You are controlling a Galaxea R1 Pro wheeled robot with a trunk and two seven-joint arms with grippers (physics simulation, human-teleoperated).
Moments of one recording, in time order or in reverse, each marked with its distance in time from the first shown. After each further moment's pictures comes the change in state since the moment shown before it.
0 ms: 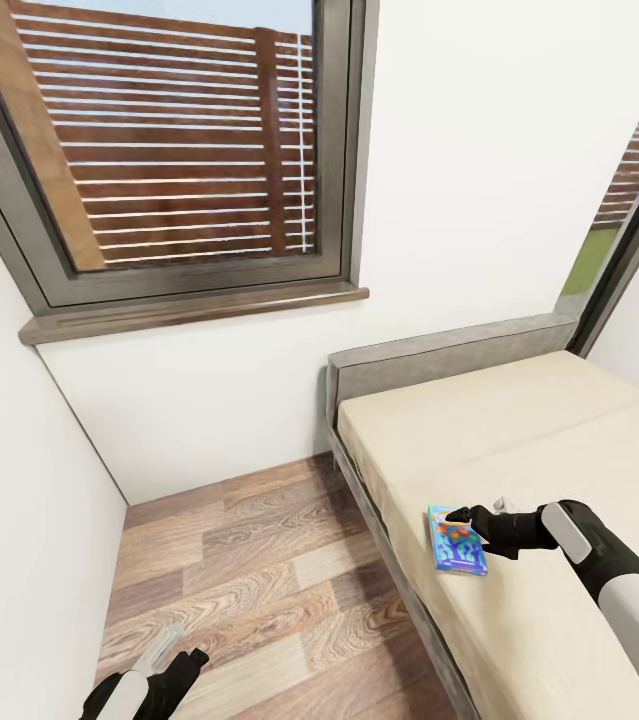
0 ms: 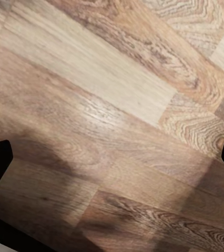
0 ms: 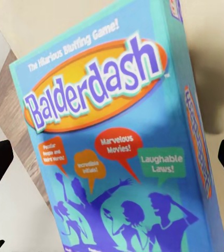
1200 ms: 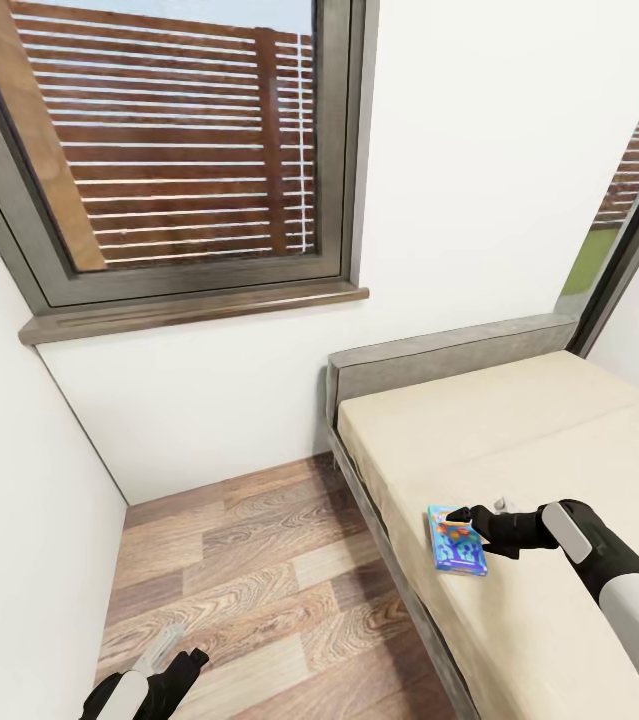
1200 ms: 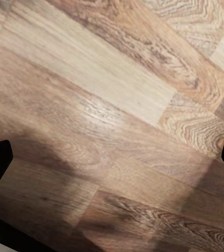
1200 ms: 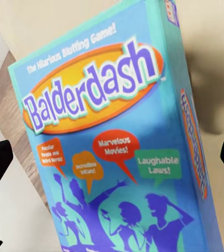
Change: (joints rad) left arm 0.000 0.000 0.000 0.000 0.000 0.000 0.000; right arm -0.001 -0.002 -0.001 -0.002 0.006 -0.001 0.000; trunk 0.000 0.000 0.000
